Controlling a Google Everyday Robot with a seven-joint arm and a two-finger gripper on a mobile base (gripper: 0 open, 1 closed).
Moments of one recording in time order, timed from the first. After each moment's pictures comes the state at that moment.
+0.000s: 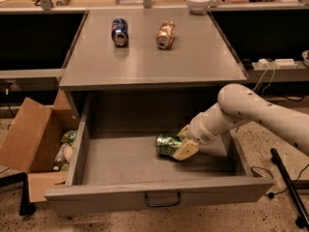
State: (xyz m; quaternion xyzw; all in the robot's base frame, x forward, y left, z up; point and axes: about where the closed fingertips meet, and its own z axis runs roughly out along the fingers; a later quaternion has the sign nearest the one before) arm 0.544 -0.108 0.628 -0.58 0.75 0.22 0.21
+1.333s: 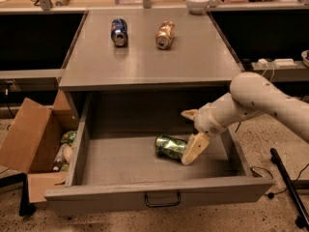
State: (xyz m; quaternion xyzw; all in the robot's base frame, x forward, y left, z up) arm 0.542 -0.111 0.675 -0.61 0.71 0.23 0.25
